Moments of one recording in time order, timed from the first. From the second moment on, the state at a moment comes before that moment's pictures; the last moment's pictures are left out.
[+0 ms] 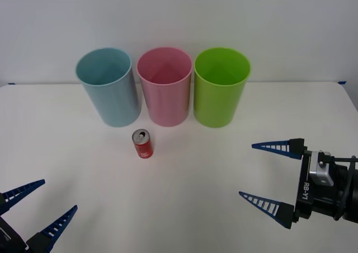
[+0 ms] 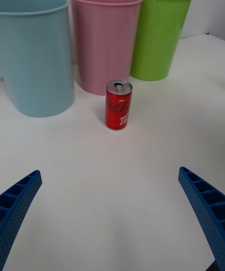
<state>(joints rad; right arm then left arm) 0.21 -0.38 -0.29 -2.03 1.45 -1.35 -0.10 0.71 0.32 0.41 -2.10 -1.28 -0.97 0.12</state>
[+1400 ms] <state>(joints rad) 0.21 -0.38 -0.29 -2.03 1.45 -1.35 -0.10 0.48 0.40 0.03 -1.82 -1.09 -0.60 -0.27</state>
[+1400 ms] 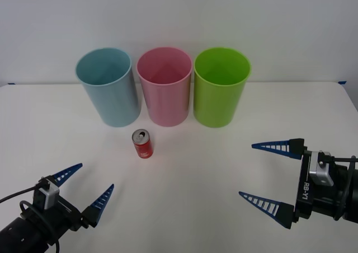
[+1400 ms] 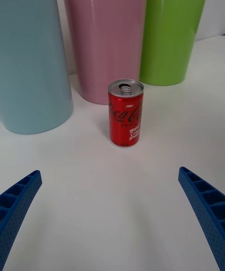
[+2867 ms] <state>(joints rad) 0.21 -0.38 -0.29 -2.03 1.45 -1.35 -0.10 0.10 0.21 -0.13 -1.51 -1.39 -0.37 -0.11</state>
